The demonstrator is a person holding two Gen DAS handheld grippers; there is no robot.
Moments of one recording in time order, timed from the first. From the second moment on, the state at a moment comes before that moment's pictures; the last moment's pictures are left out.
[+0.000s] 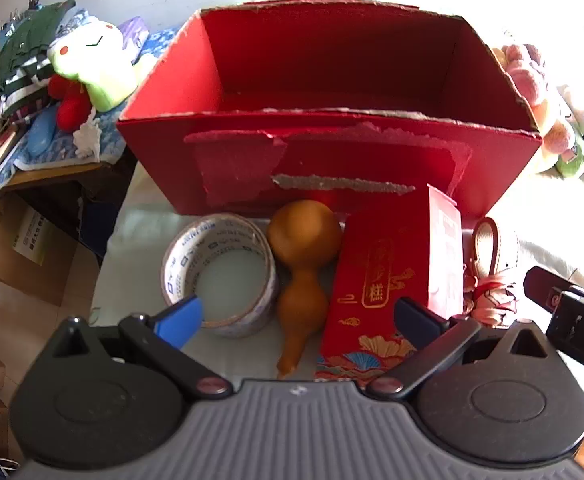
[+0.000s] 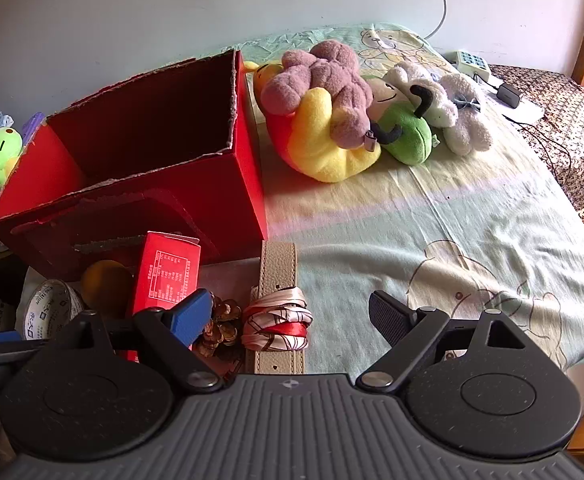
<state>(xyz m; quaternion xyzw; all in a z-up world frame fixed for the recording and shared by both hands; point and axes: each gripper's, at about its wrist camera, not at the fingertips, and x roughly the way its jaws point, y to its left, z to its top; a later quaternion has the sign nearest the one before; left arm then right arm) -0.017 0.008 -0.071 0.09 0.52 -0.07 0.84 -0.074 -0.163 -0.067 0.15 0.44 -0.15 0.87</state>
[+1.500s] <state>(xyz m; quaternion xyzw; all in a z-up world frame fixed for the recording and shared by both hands) -0.100 -0.144 -0.110 0.22 0.48 -0.23 0.82 0.004 -0.256 -0.126 0.20 0.56 0.14 0.79</state>
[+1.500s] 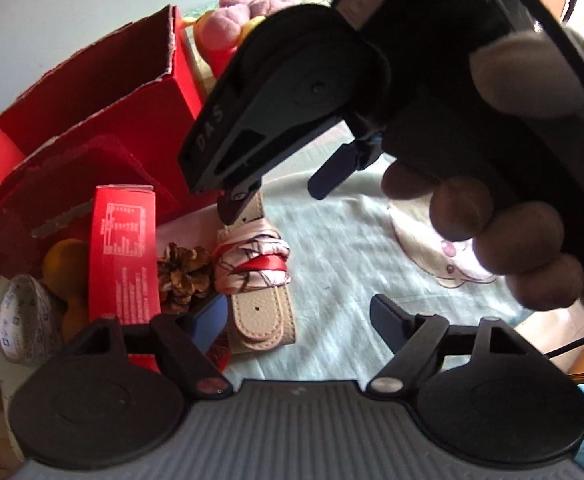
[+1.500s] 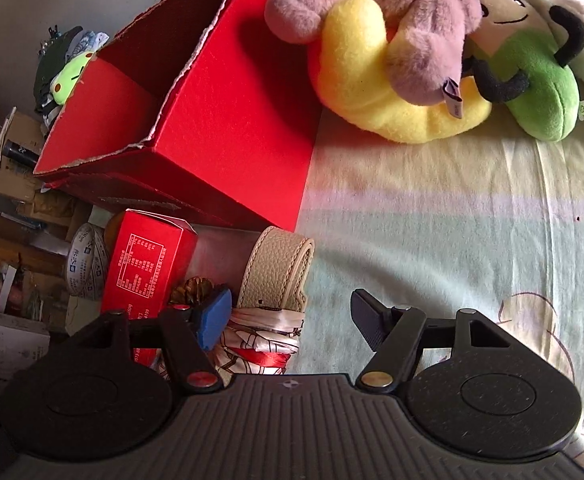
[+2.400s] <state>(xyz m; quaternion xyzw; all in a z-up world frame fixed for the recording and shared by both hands) -0.100 -0.164 -0.116 0.23 0.46 -0.21 0.83 -0.012 -0.346 -0.136 0.32 0.56 0.14 0.75</state>
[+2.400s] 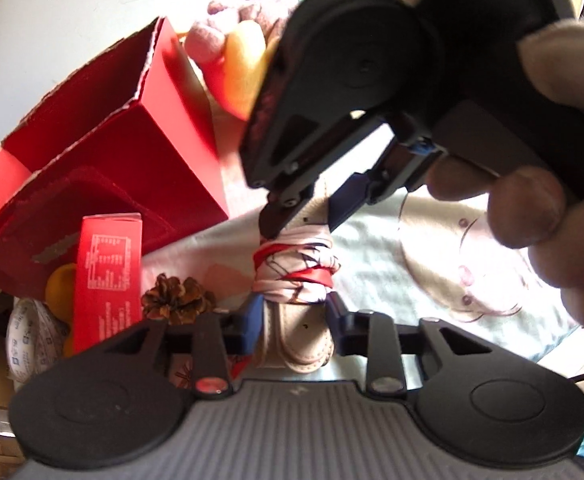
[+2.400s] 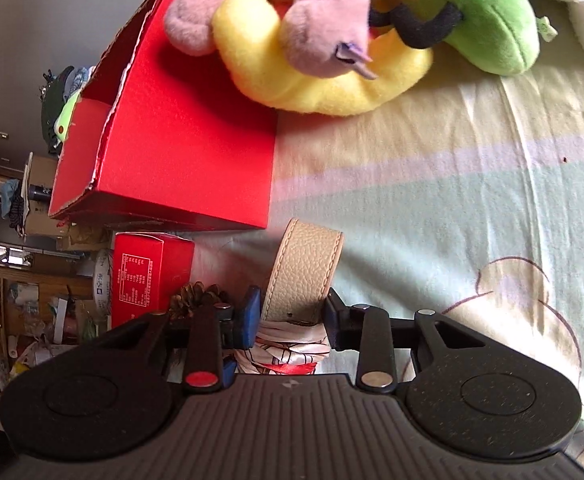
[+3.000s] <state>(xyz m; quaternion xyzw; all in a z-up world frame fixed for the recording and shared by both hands) -0.018 -0.121 0.040 0.14 0.32 -0.29 0.89 0.072 -0.279 0.034 0.20 0.39 0.18 0.88</state>
